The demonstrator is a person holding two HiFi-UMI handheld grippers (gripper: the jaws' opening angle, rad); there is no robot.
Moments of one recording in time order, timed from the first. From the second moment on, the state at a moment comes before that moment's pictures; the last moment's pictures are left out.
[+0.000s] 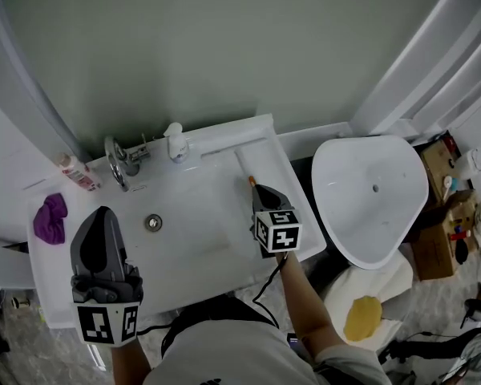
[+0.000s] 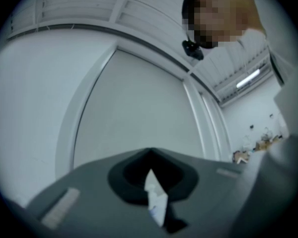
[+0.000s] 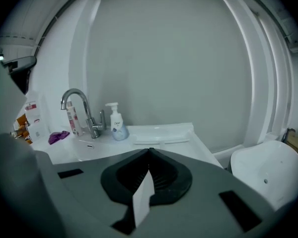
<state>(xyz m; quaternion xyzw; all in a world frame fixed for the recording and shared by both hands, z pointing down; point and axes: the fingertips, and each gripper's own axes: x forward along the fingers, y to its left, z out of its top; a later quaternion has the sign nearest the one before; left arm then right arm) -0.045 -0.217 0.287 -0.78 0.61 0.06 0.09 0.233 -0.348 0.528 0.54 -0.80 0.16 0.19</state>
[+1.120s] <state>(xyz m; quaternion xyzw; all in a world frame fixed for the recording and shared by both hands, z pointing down) -0.066 -0.138 0.268 -0.84 0.52 0.10 0.10 0.211 -0.166 0.350 0.64 -0.76 0.00 0.06</state>
